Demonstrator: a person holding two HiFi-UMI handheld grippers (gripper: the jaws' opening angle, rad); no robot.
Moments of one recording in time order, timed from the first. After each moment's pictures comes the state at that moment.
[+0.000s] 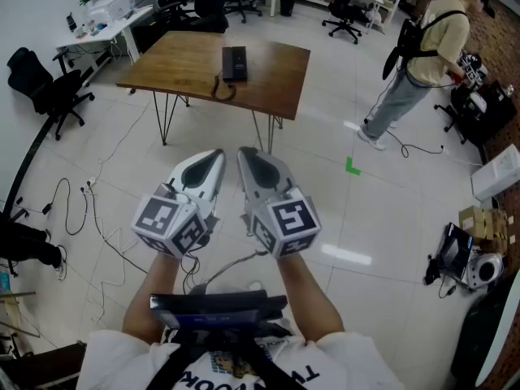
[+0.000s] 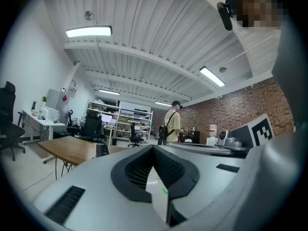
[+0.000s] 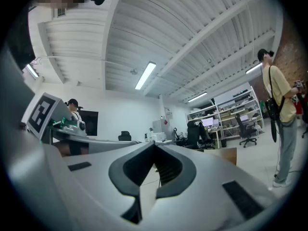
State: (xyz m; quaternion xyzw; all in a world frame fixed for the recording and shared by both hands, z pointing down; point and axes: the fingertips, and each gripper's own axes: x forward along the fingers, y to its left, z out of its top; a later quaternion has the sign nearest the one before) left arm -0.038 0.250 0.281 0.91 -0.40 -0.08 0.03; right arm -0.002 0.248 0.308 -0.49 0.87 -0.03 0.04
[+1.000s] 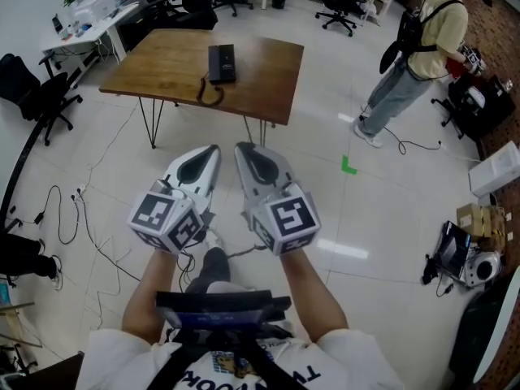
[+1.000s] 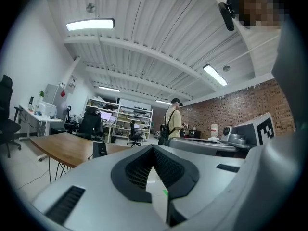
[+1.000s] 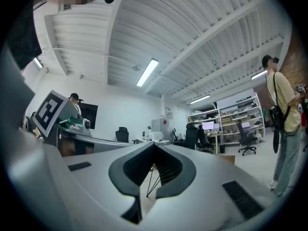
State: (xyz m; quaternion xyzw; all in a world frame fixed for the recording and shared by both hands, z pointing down) left arm -0.007 0.163 0.302 0.92 -0.39 -0.08 0.04; right arm 0.032 0.170 0.320 -0.49 0.87 0.00 0.02
